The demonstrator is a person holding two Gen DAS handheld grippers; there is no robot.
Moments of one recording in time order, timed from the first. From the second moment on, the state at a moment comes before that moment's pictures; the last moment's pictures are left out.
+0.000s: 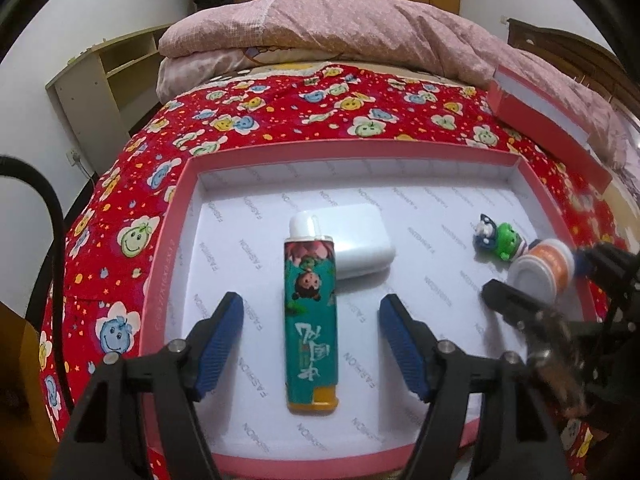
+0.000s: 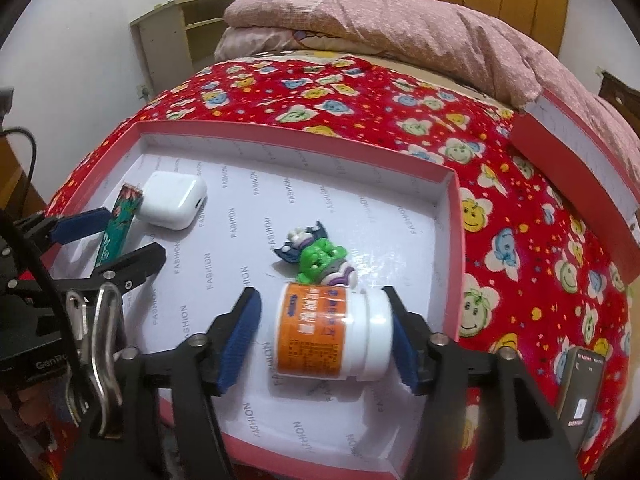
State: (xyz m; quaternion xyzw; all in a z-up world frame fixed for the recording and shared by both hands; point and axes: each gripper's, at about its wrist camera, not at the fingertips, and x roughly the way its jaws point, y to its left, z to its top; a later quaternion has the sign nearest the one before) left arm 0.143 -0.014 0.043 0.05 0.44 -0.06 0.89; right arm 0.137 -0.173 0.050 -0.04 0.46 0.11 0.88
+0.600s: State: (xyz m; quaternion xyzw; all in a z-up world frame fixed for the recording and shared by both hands) left arm 0.095 0.008 0.080 0.04 0.41 -0.05 0.91; right arm 0.102 -0.177 0.089 0.00 0.43 0.14 0.89
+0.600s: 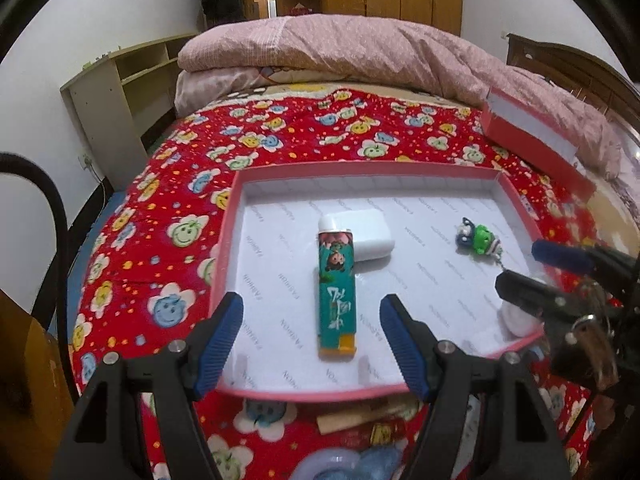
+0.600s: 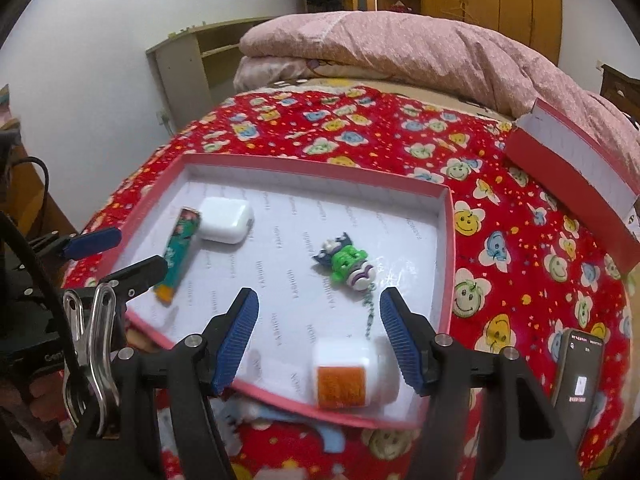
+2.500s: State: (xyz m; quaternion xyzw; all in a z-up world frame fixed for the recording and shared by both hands) left arm -0.045 0.011 0.031 0.02 0.45 -0.08 0.89; right arm -0.023 -0.180 0.051 -0.02 0.45 0.15 0.88
